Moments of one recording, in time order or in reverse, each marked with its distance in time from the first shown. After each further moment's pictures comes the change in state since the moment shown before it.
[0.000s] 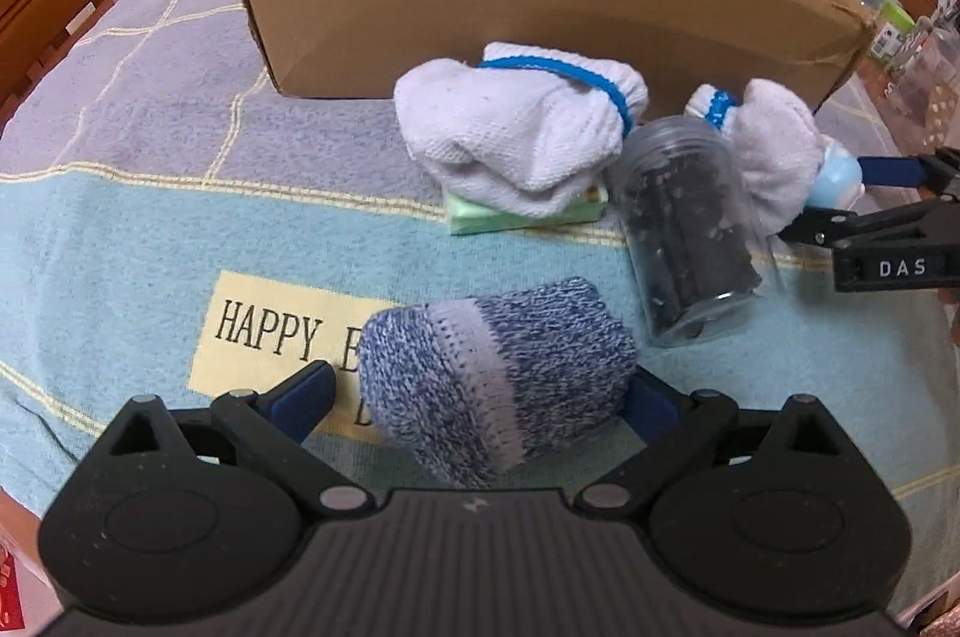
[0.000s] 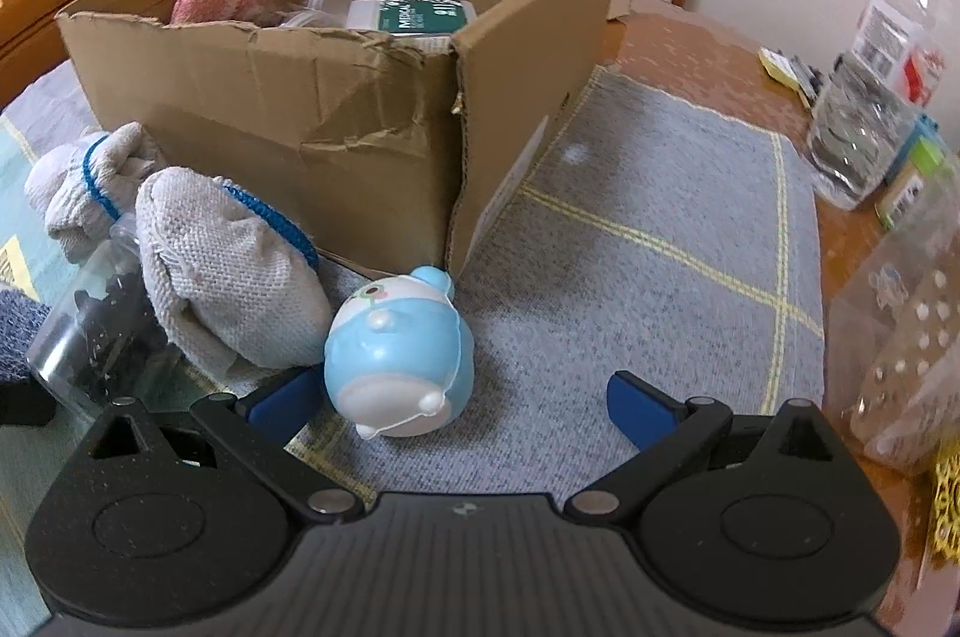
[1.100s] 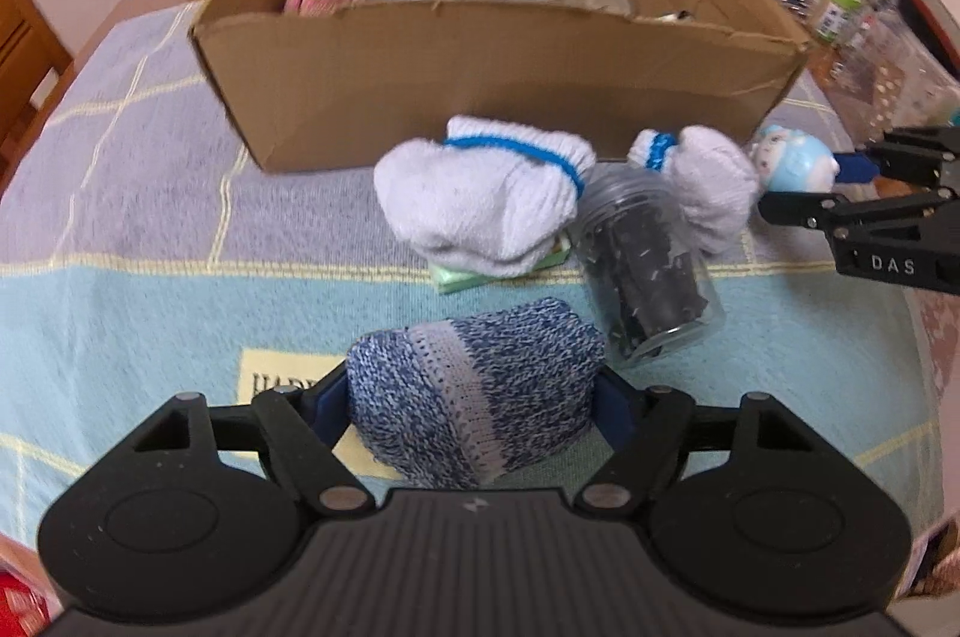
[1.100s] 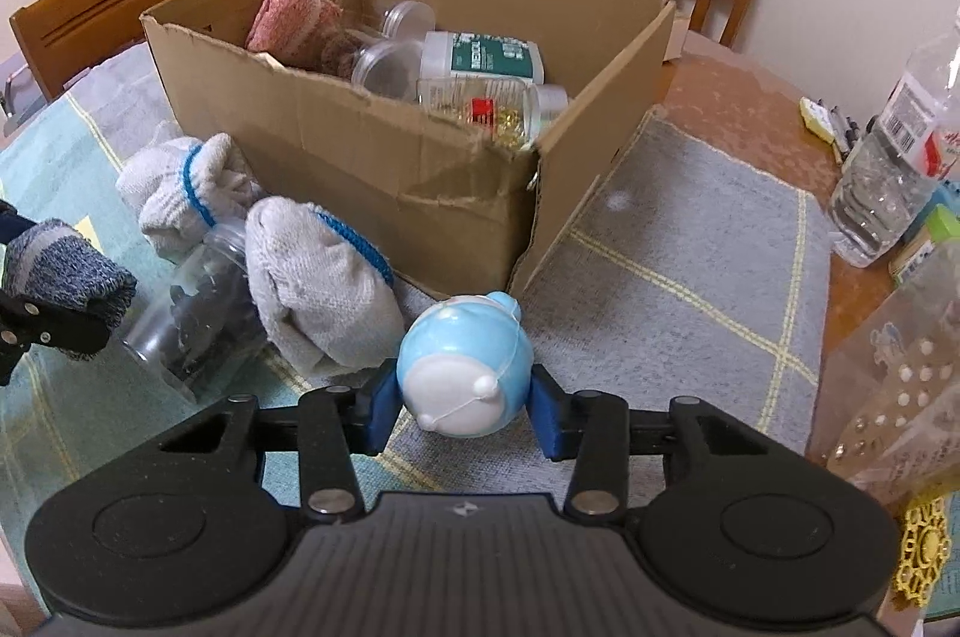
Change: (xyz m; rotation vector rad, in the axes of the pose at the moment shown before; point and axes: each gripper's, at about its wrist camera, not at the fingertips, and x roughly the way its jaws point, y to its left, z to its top) left arm -0.025 0.004 0.031 0.153 0.012 -0.057; right arm -0.037 0.009 0.013 -0.085 -0.002 0.073
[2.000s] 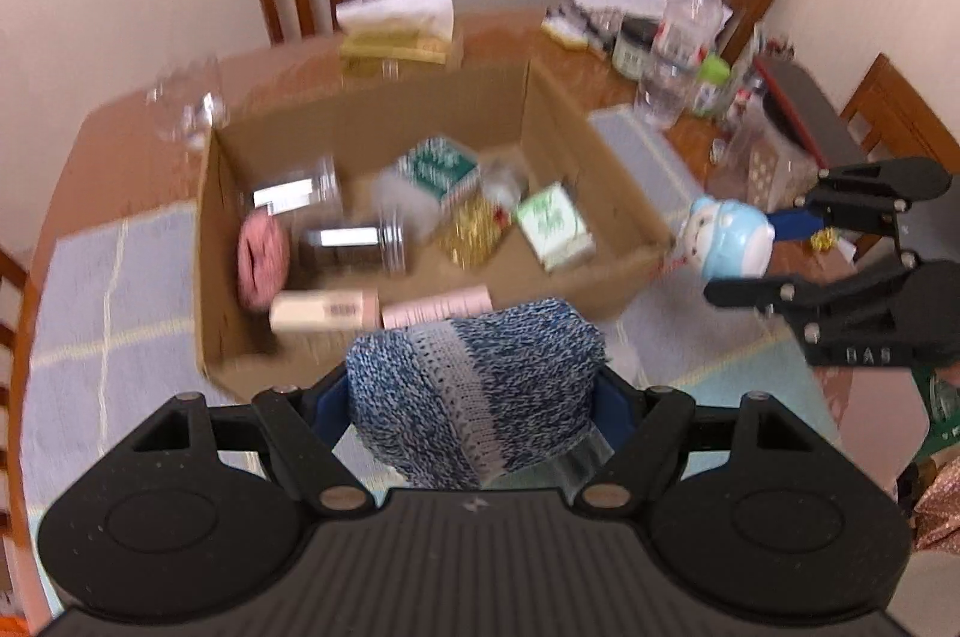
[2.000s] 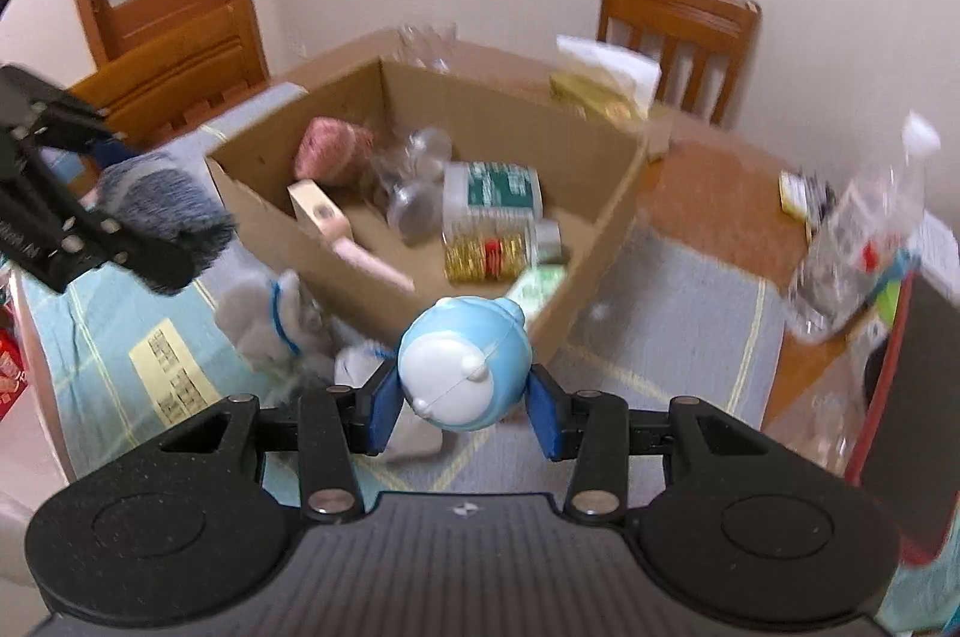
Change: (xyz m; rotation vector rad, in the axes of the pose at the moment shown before) left arm -0.080 -0.003 0.103 0.220 -0.130 -0.139; right arm -0.086 -0.004 0.053 0.005 -0.090 0.051
